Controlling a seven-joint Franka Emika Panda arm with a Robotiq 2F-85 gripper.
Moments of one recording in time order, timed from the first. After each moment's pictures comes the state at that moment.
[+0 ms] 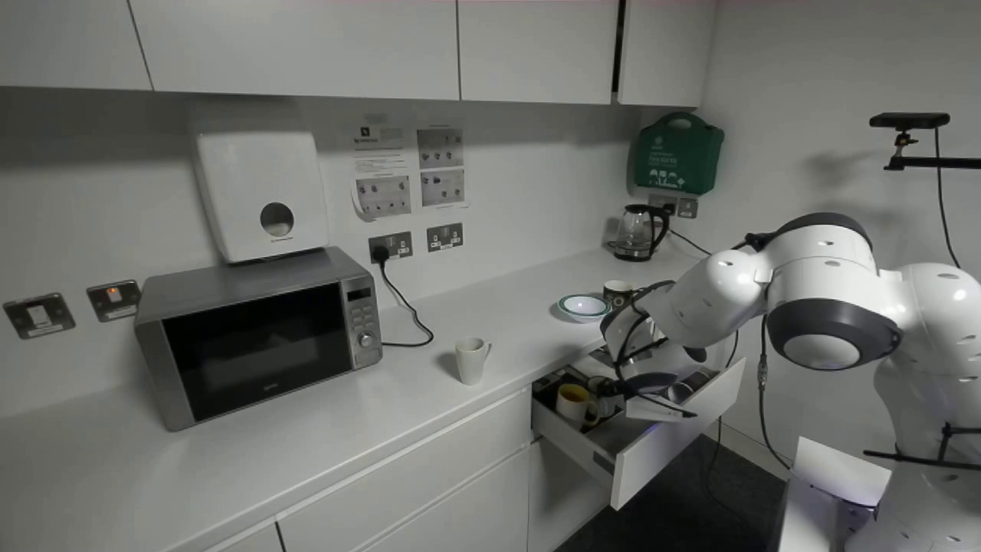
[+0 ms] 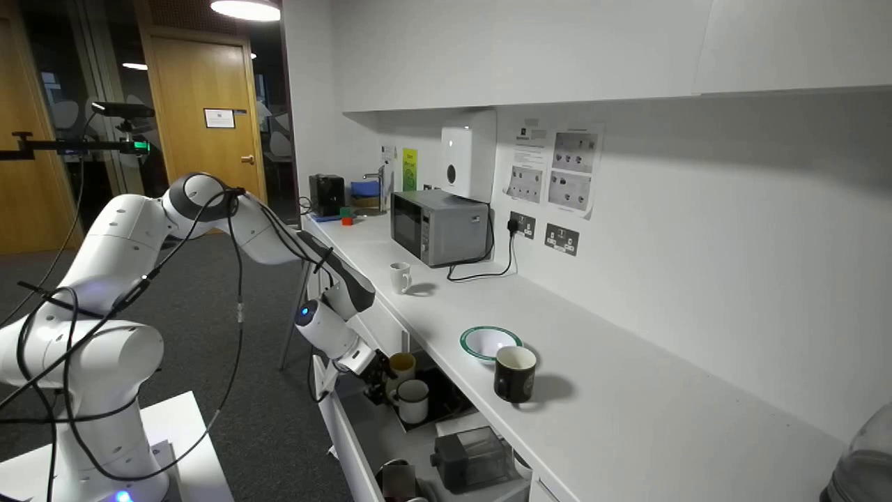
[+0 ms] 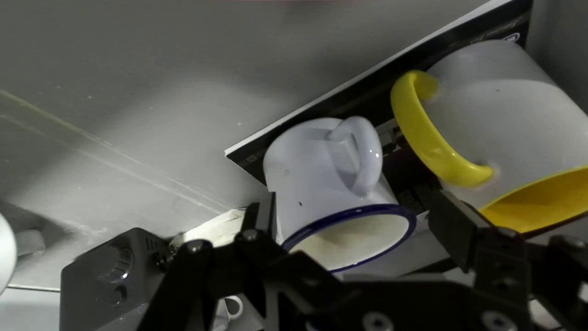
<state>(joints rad) 0.84 0.75 -0.81 -2.18 2.47 2.97 -1.33</state>
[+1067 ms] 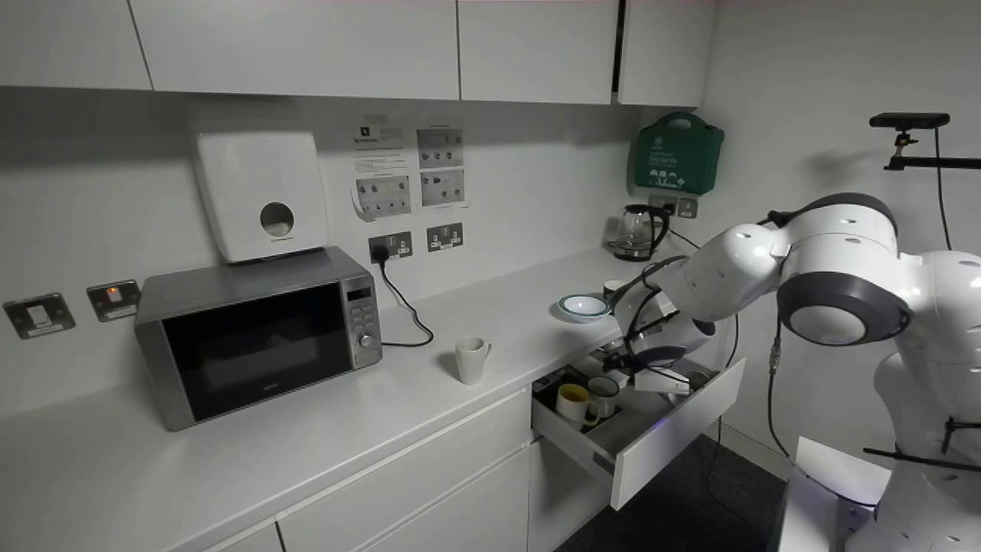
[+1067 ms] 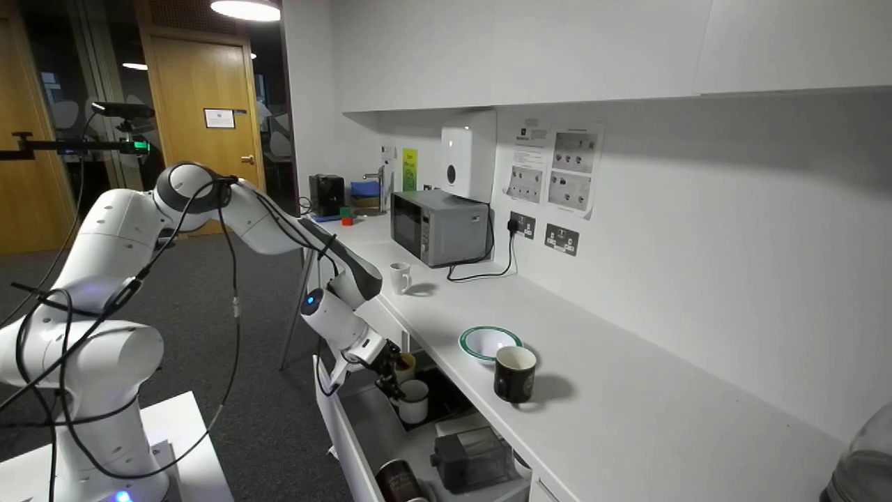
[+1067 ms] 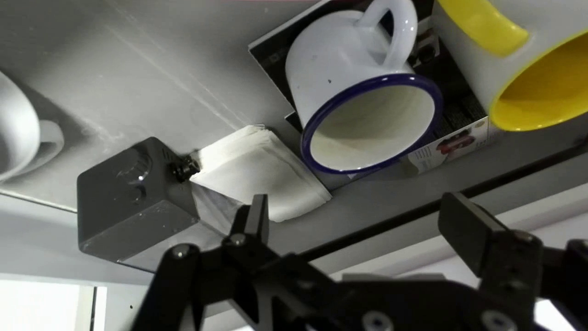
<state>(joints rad) 0.83 0.66 -0.91 -2.21 2.33 2.97 -1.33</state>
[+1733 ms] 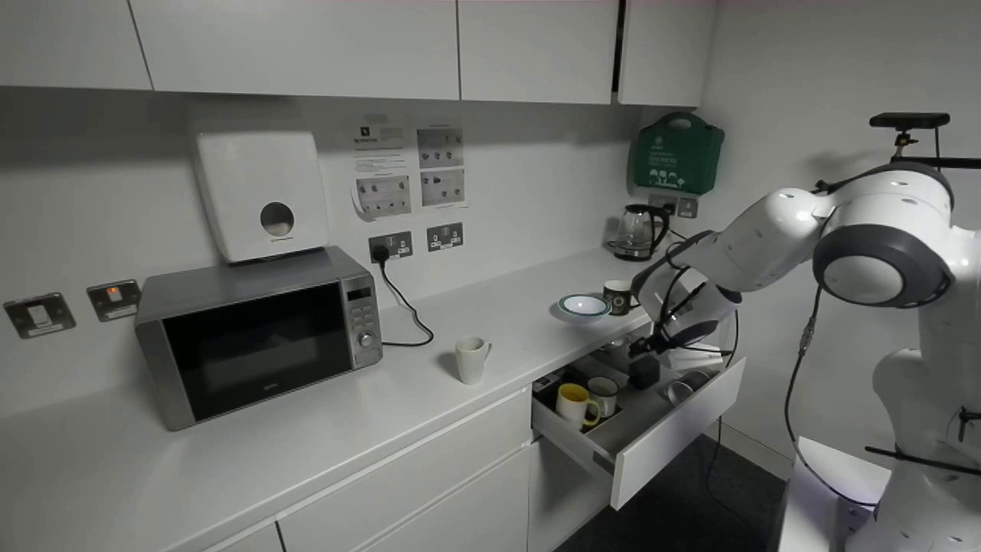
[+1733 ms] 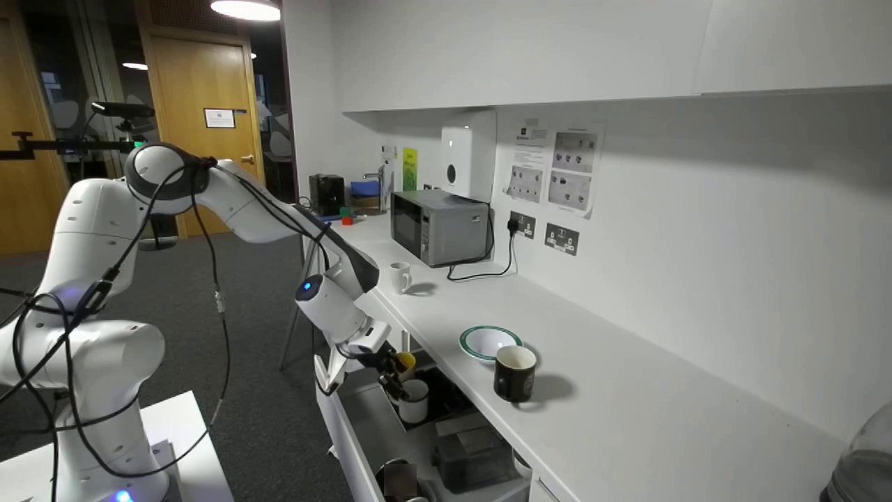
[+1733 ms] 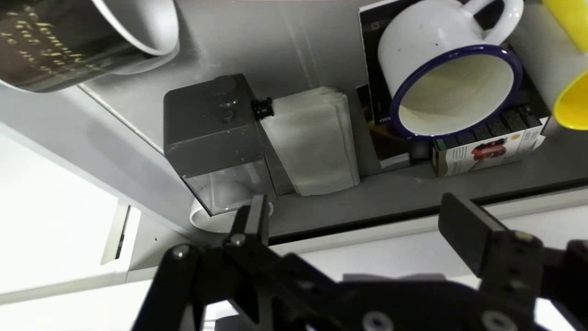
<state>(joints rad) 0.88 0.48 -1.05 -2.35 1.94 2.99 -1.35</state>
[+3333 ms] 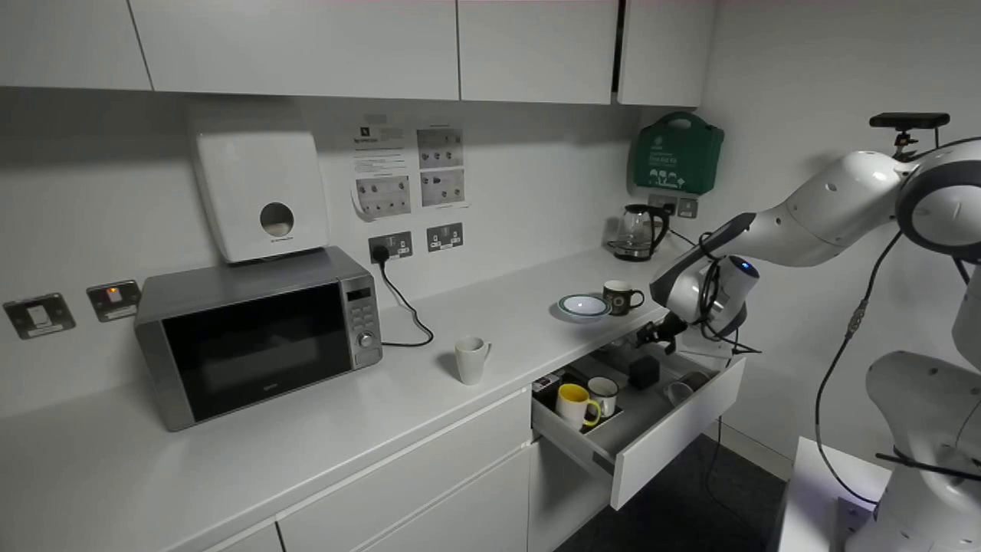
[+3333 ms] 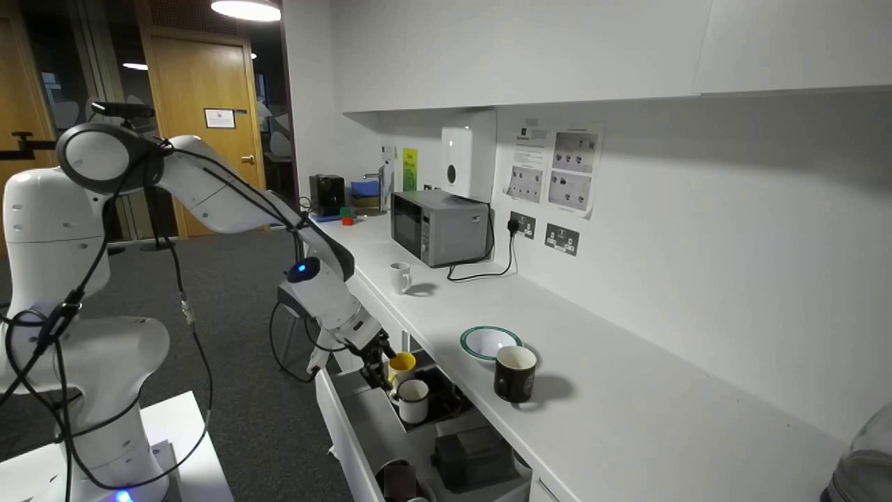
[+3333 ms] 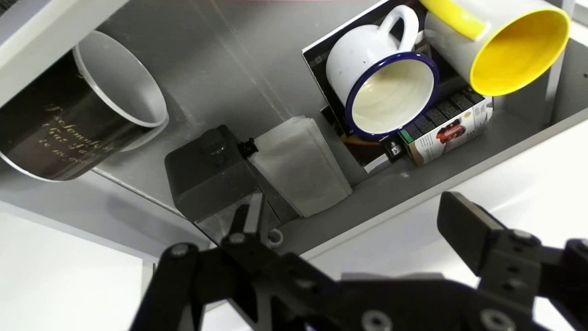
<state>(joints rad) 1.10 0.16 -1.28 -2.53 1.32 3.06 -0.65</state>
